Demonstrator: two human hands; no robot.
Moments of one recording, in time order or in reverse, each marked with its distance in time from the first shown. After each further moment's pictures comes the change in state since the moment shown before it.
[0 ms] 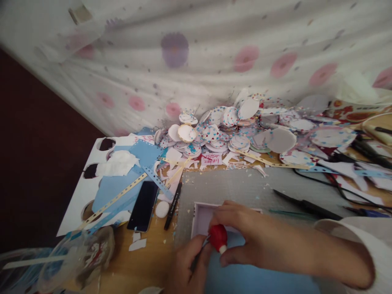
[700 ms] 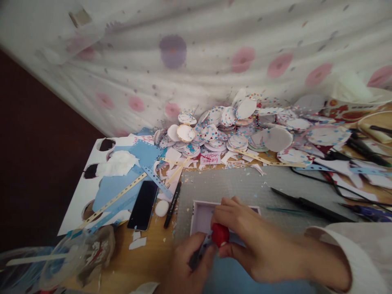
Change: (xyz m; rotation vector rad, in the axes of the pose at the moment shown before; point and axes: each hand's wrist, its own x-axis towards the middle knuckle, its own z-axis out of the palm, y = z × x) left_hand -0.001 0.010 -0.014 0.006 -0.047 -0.048; right_hand -0.003 -0.006 0.011 -0.220 0.194 -0.132
